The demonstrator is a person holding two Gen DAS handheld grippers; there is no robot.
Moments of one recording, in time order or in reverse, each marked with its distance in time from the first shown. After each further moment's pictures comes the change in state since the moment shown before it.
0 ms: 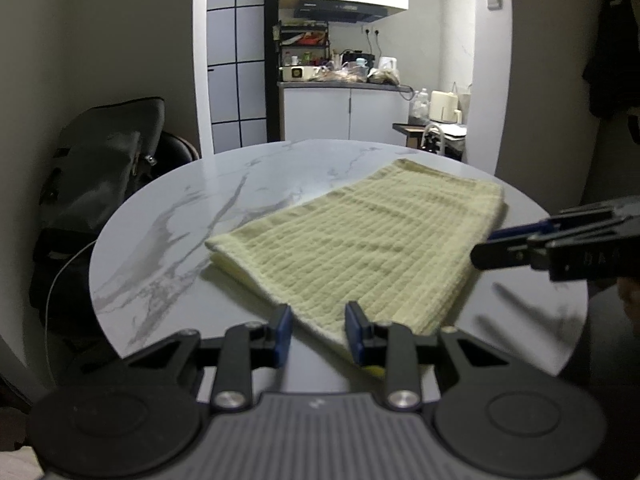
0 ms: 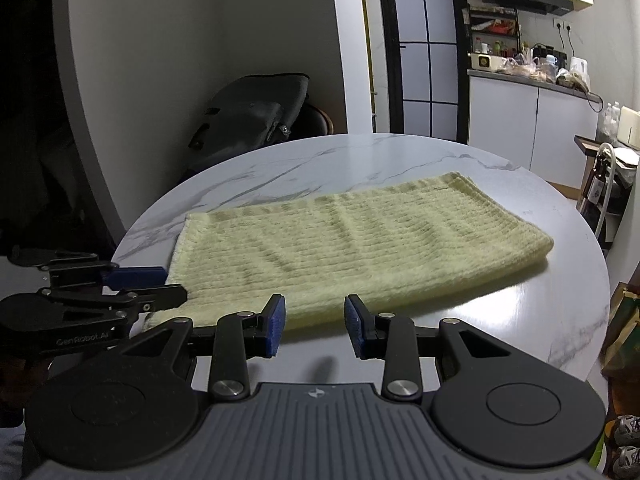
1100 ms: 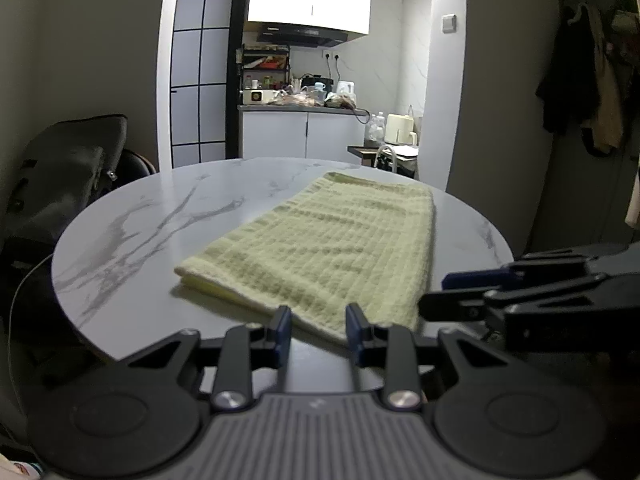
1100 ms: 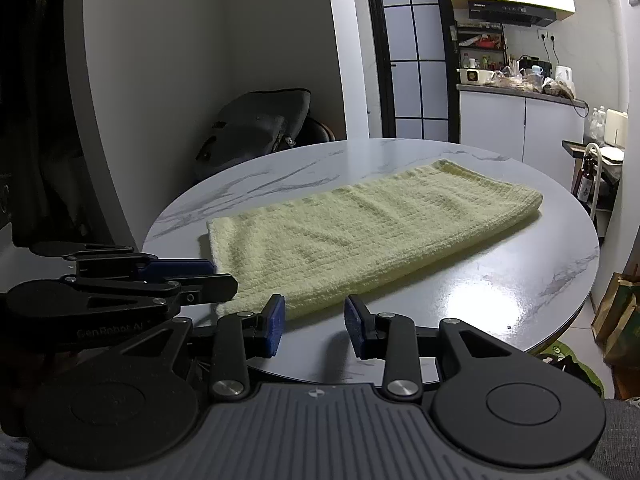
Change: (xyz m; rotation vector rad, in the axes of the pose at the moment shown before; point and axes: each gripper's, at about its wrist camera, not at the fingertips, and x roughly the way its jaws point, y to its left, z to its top) left arm -0.011 -0.004 -0.020 0.010 -0.087 -0.113; right arm -0.032 0.032 -0.042 0.034 -0.073 -0.009
